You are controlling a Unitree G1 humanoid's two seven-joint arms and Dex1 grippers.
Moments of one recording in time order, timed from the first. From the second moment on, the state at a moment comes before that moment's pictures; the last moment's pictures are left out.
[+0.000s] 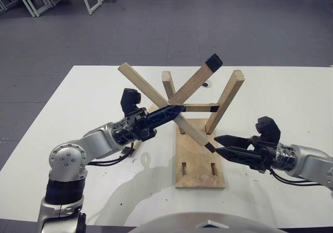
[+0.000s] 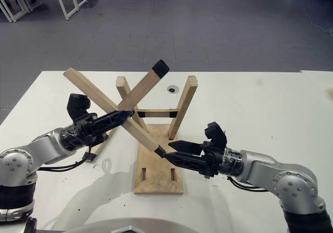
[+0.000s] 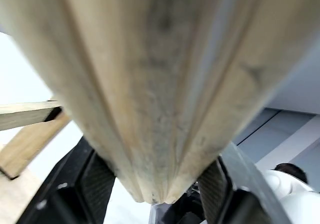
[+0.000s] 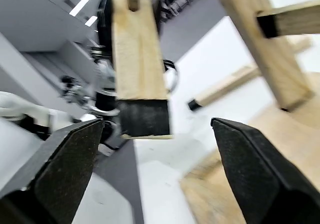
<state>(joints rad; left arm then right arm) -0.12 0.61 0.09 -0.41 -1.63 0.93 -0.42 0.09 -0.80 -0.13 -0.53 1.40 0.96 0.61</state>
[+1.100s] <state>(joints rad) 0.12 0.63 -0.01 -0.56 -0.79 0.52 -0.91 0.23 -0.84 0.17 -0.70 0.58 0.89 0.48</state>
